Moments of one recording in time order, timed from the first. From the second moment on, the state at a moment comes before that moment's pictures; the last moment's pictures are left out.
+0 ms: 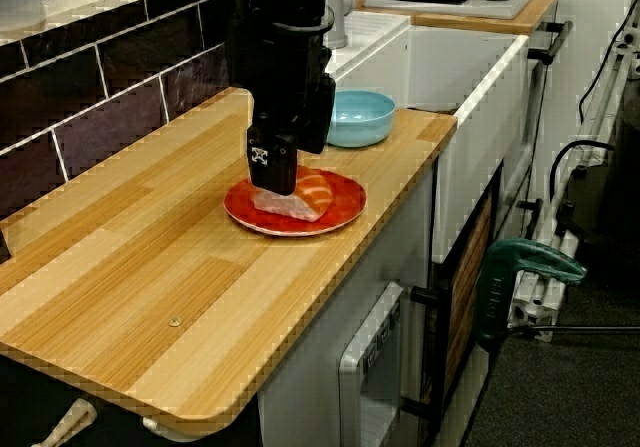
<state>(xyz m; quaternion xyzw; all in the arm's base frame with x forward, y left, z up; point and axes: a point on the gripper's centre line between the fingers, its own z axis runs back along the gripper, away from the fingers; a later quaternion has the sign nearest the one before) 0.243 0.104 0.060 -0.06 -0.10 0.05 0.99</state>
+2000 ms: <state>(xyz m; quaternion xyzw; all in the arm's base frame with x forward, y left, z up) 0.282 0.126 0.071 -0.04 -0.06 0.10 0.99</state>
